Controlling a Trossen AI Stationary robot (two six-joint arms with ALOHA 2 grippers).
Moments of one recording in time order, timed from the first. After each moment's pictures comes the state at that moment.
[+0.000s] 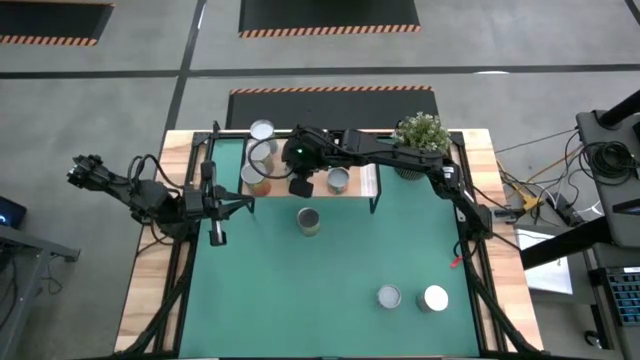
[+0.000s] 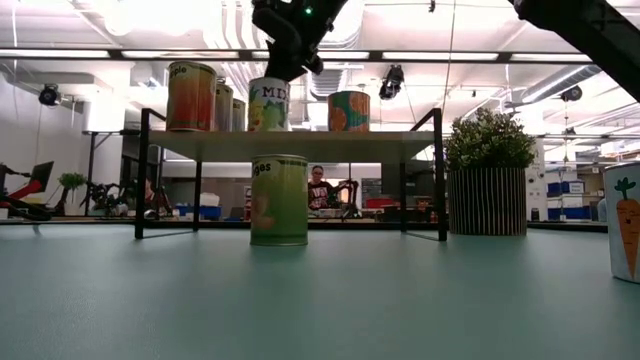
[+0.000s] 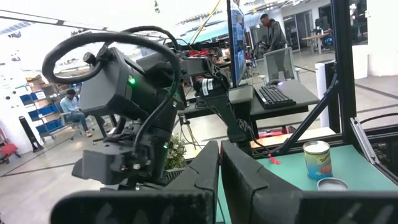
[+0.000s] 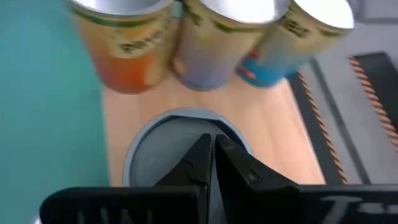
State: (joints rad) left arm -0.44 0.65 0.71 0.07 -0.59 0.30; right arm -0.18 2.19 2.35 -0.96 0.17 -0.11
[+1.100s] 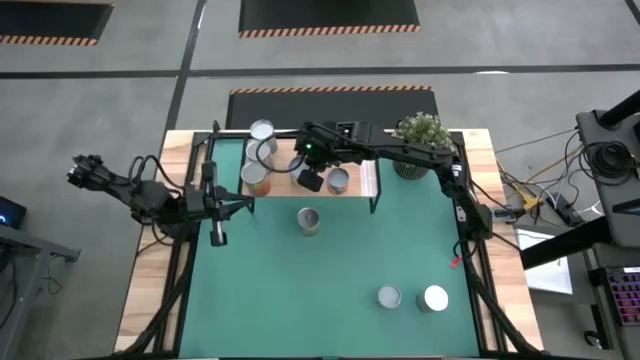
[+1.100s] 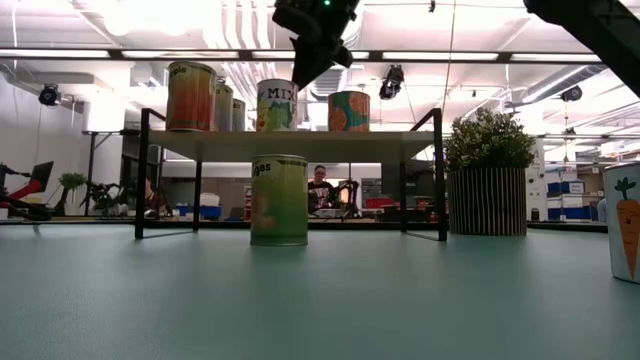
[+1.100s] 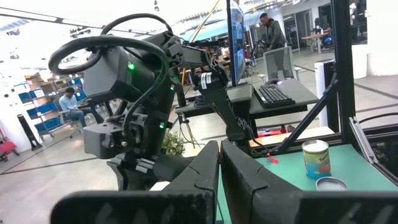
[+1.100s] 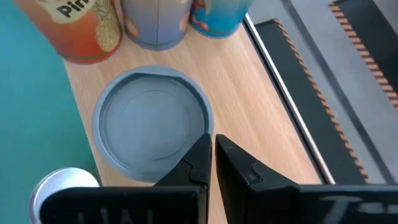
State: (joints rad) left arm -0.44 0.66 0.71 0.07 -0.59 0.29; right arm -0.19 2.13 2.35 -1.14 0.24 0.07
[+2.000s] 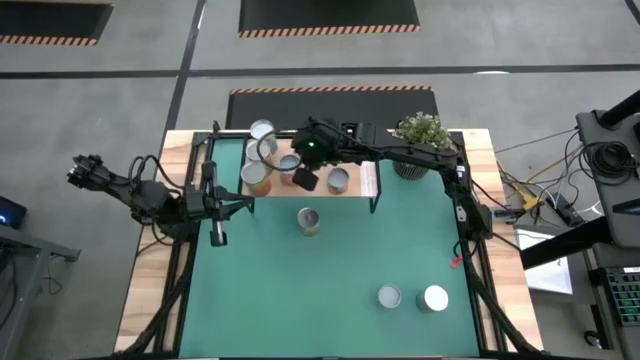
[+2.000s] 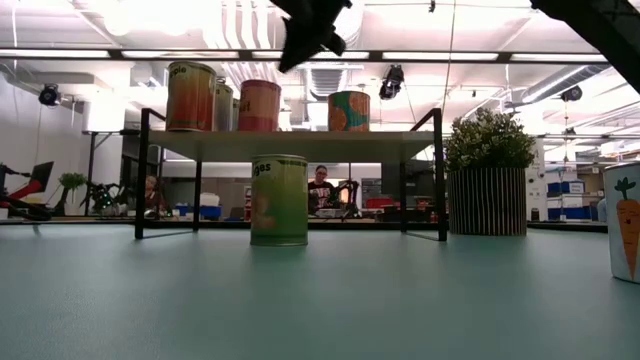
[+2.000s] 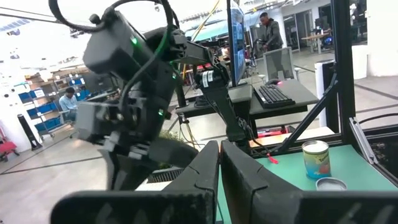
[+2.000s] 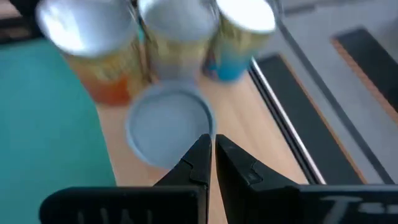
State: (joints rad) left arm -0.44 0.66 0.71 0.07 -0.59 0.29; right arm -0.17 2.10 2.35 -1.01 0.22 0.05
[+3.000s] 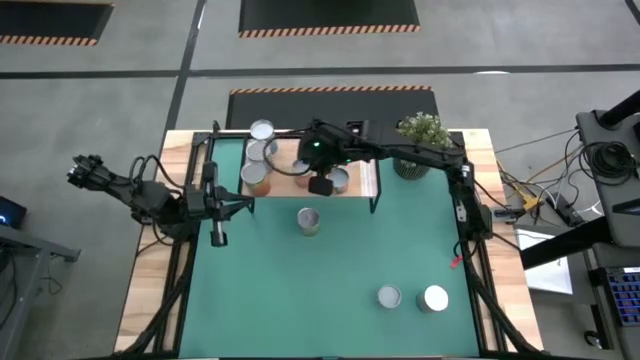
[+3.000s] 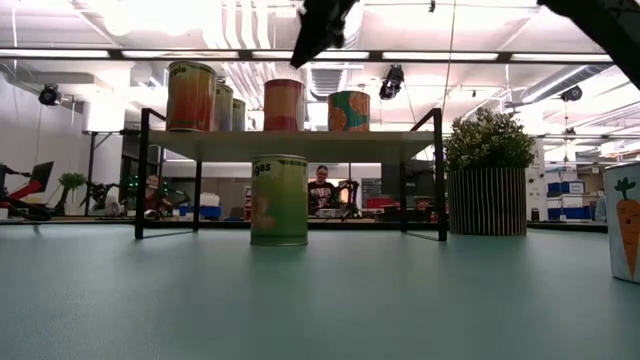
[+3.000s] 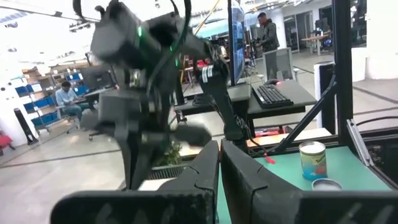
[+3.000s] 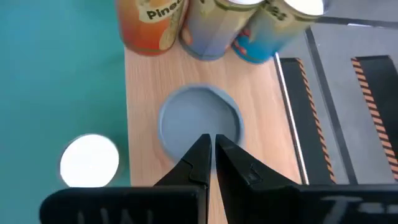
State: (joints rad) left arm -0.44 0.68 0.71 0.07 -0.59 0.26; right arm -0.17 2.06 2.35 -1.15 0.13 -0.18
